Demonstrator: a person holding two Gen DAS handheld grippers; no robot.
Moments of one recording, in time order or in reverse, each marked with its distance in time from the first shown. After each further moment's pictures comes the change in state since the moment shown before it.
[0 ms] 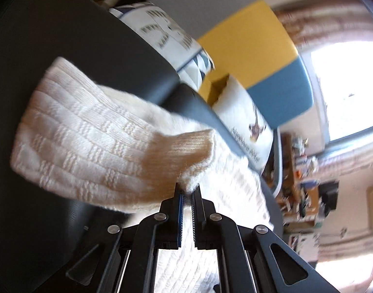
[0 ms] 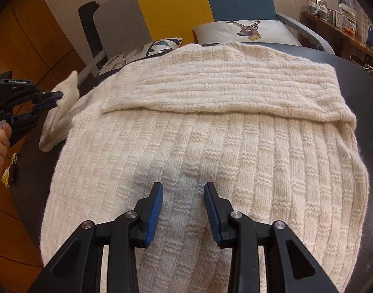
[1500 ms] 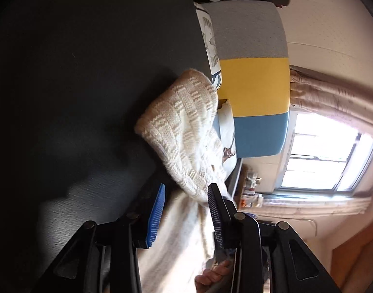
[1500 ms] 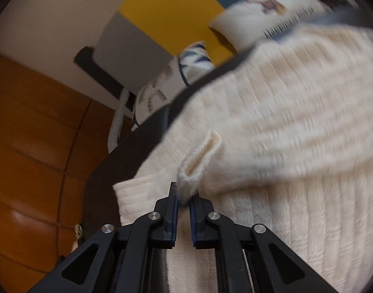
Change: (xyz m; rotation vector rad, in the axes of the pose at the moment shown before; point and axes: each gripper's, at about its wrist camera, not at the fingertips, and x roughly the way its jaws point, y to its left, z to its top) left arm -0.054 0.146 -0.029 -0.451 -0.012 -0.334; right arm 0.070 0.117 0.118 0.300 -0.071 0.305
